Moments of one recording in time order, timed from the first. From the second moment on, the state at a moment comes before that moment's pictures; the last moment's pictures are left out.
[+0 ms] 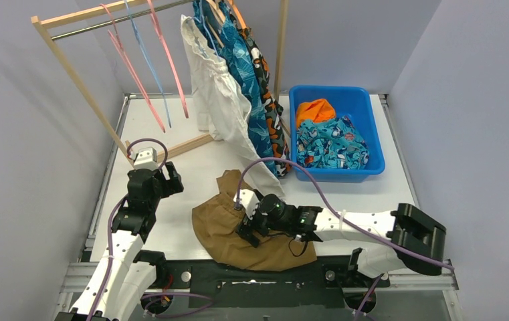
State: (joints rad) left arm -0.13 0.70 0.47 -0.24 -0.16 -0.31; right arm 1.15 1.33 0.67 0.03 -0.03 -0.02
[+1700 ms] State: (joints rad) left arm -0.25 0.75 0.47 -0.27 -0.32 -0.38; right arm 1.21 0.90 0.65 -0.02 0.37 0.12
